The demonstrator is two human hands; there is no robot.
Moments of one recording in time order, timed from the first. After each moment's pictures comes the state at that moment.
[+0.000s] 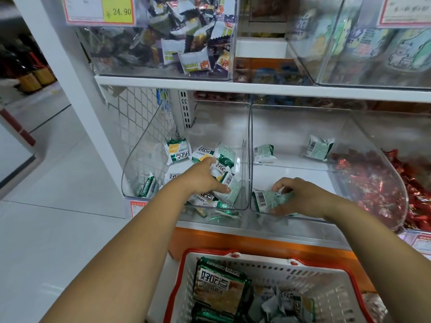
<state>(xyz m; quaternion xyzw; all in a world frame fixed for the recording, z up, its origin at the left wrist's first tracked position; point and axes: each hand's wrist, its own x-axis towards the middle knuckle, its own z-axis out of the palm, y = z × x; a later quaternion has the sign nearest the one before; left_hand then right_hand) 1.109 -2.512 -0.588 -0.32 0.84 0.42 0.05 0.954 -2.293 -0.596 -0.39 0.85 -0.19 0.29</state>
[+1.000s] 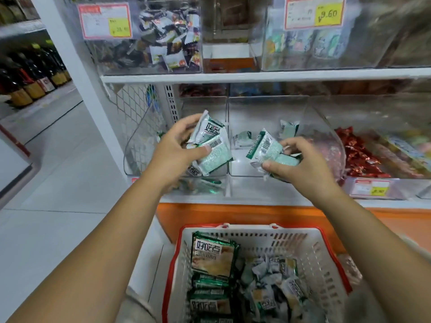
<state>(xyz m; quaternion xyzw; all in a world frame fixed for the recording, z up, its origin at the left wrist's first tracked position) 1.189 -2.437 -0.511 -0.16 0.72 0.61 -0.28 1.031 -2.229 -0.548 -0.29 0.77 -0.56 0.08</state>
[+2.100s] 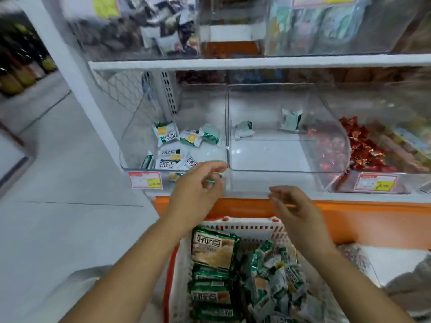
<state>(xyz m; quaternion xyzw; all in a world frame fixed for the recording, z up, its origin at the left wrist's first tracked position) 1.211 -2.384 -0.573 -0.19 0.85 0.45 -0.21 1.104 -2.188 -0.604 -0.22 0.79 -0.56 0.13</state>
